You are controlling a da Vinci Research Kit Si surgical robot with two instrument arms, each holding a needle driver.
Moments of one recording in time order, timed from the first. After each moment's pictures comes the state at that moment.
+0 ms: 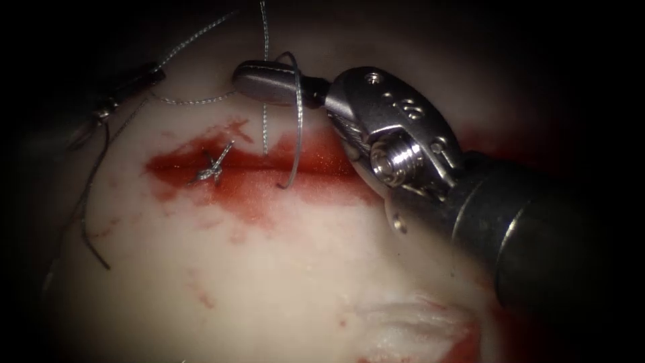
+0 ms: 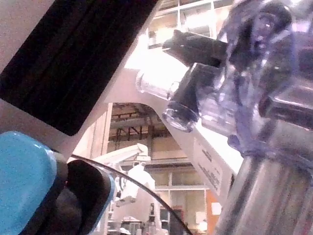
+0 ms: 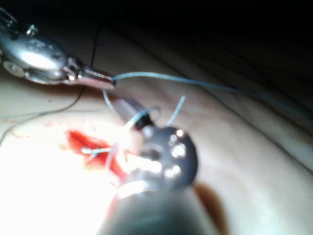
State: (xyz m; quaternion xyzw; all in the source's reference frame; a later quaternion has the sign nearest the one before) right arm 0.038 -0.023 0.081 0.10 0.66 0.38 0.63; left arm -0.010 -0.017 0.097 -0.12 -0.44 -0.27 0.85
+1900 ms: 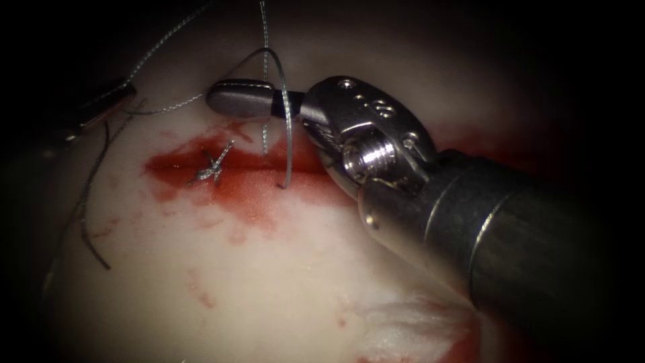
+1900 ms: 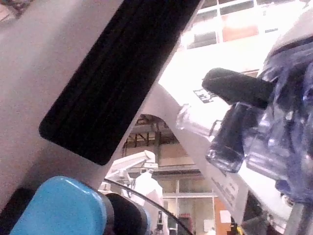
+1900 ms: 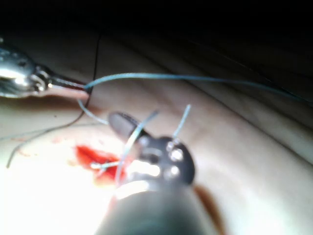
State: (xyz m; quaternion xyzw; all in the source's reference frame) right arm 0.041 -0.025 0.080 0.16 0.65 0.44 0.61; left arm -0.009 -0.018 0.094 -0.12 -0.45 -0.35 0.81
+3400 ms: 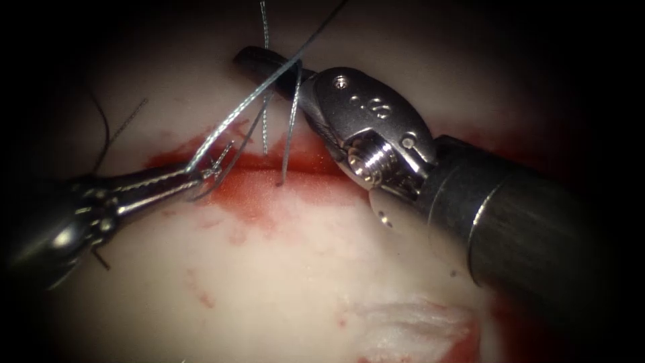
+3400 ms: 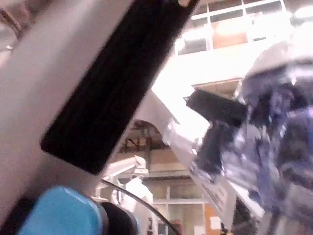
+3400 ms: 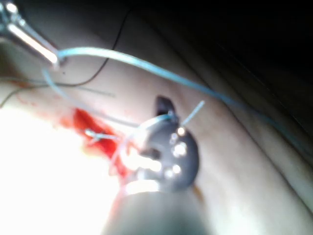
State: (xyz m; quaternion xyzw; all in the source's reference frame) right arm 0.041 -0.024 0.083 0.01 0.57 0.32 0.75; left arm -0.016 -0.019 0.086 0.08 -0.56 -0.41 0.72
